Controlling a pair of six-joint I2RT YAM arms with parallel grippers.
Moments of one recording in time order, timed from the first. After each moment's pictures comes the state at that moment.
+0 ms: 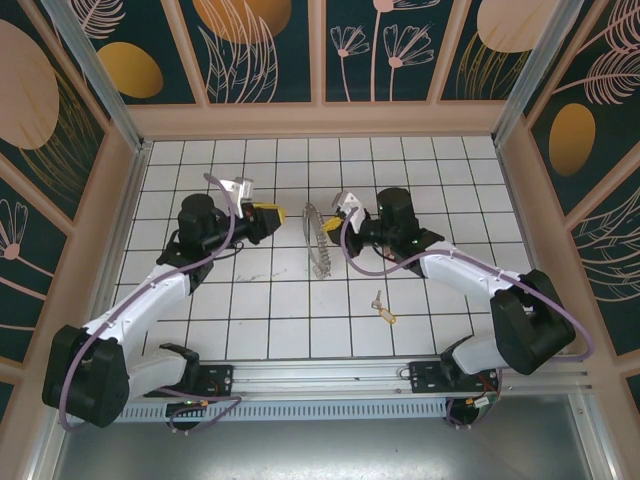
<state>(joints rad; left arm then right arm) -0.35 1.16 0.65 0.30 0.64 -0.46 0.58 1.40 0.80 0.16 -0.62 -0.22</state>
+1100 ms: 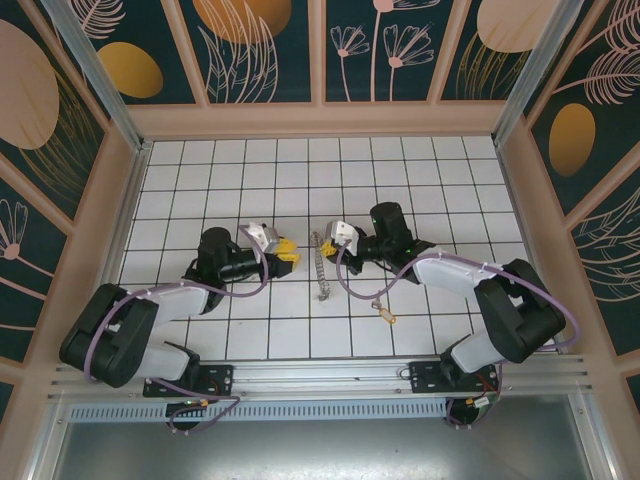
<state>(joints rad) -0.42 1.39 0.38 0.77 0.83 0.06 0.60 1.48 0.70 0.21 -0.69 -0.56</state>
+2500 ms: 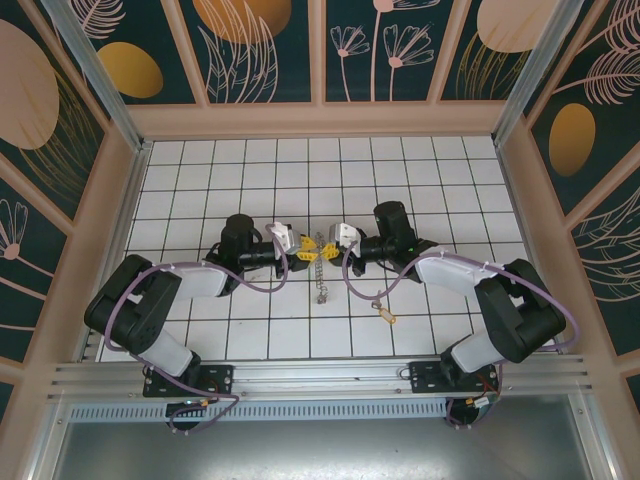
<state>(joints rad) -0.50 1.58 0.55 0.71 0.88 0.33 0.57 1.48 0.70 0.20 -0.81 -0.60</state>
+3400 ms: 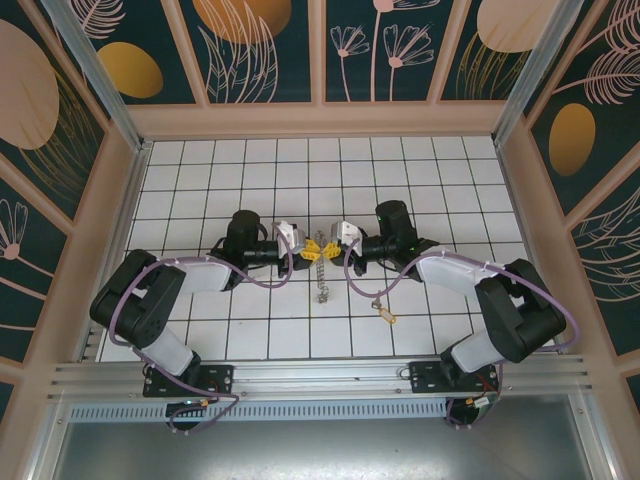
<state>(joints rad) -0.50 1.62 0.61 0.63 0.92 0.37 0.55 1.47 0.70 0.19 -0.84 -0.58</state>
